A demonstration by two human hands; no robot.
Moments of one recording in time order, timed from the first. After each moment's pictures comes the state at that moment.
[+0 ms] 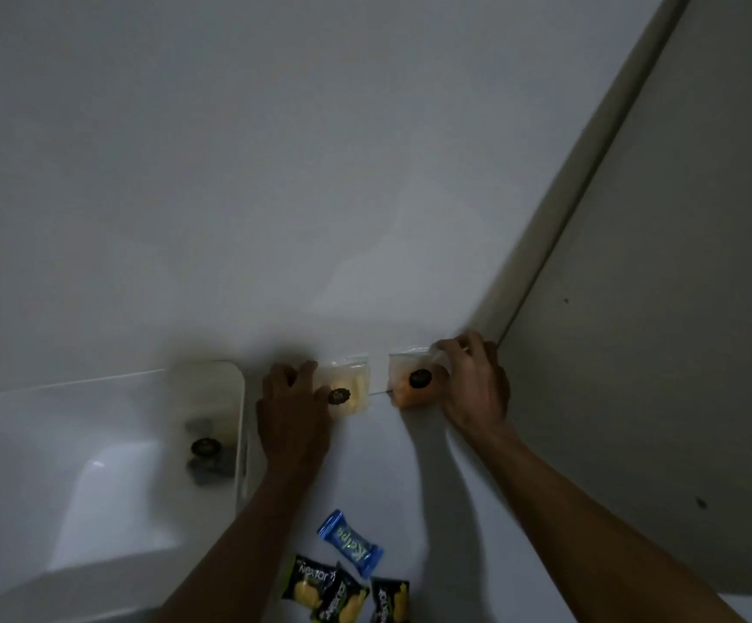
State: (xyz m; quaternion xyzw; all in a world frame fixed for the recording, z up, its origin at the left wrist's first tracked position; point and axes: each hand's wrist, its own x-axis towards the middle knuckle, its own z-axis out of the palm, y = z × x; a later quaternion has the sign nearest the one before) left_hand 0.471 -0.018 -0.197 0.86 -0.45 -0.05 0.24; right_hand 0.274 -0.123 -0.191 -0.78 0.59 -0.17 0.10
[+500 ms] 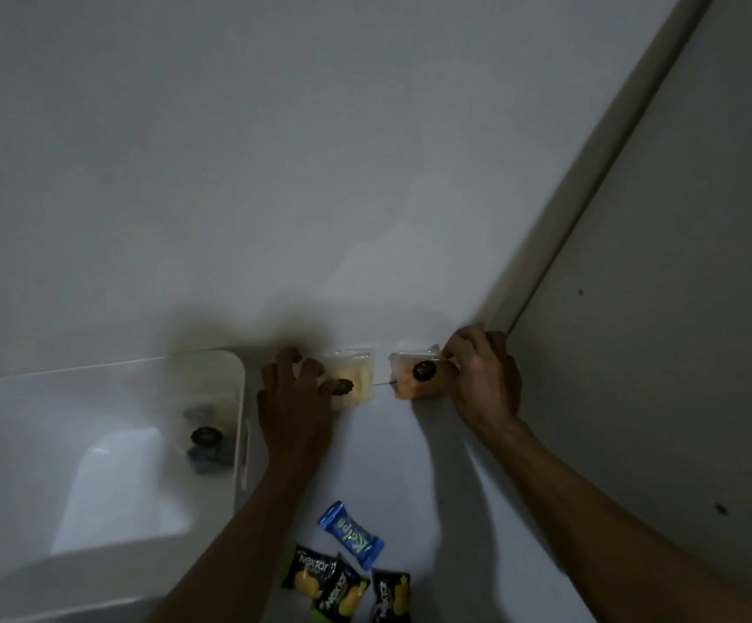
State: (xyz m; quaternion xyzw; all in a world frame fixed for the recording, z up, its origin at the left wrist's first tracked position) left_hand 0.474 -0.021 -0.216 0.85 -0.47 0.01 0.23; right_hand 0.266 -0.130 -0.207 -0.80 0.56 -0.21 0.05
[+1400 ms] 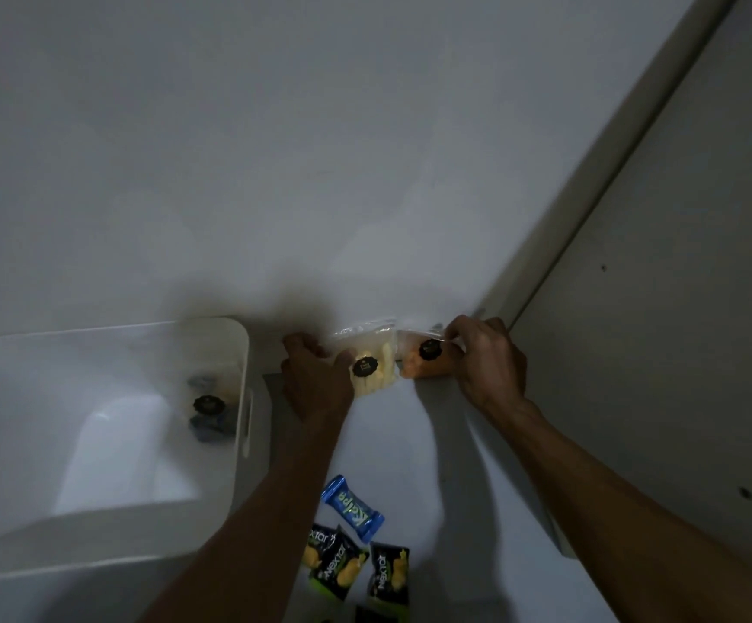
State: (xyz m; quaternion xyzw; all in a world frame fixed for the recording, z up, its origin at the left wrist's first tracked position) left_hand 0.449 -0.037 -0.212 0.84 -0.21 -0.22 0.46; right_hand 0.268 -0.121 -0.192 -0.80 0.56 -0.17 0.14
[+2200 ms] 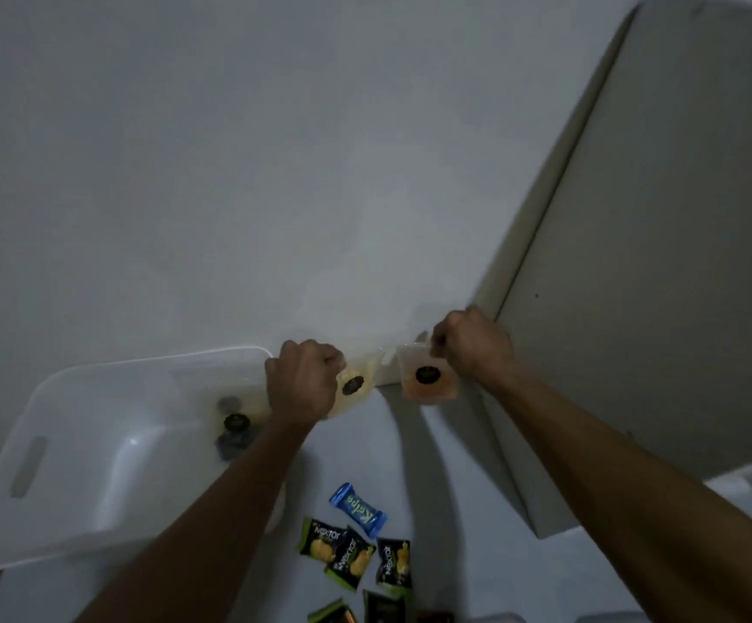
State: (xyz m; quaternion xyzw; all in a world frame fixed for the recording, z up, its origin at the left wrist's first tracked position) left_hand 0.484 0.004 -0.123 0.82 -0.53 -0.07 0.21; right_hand 0.277 -0.101 -0.068 -0.84 0.53 -0.01 0.11
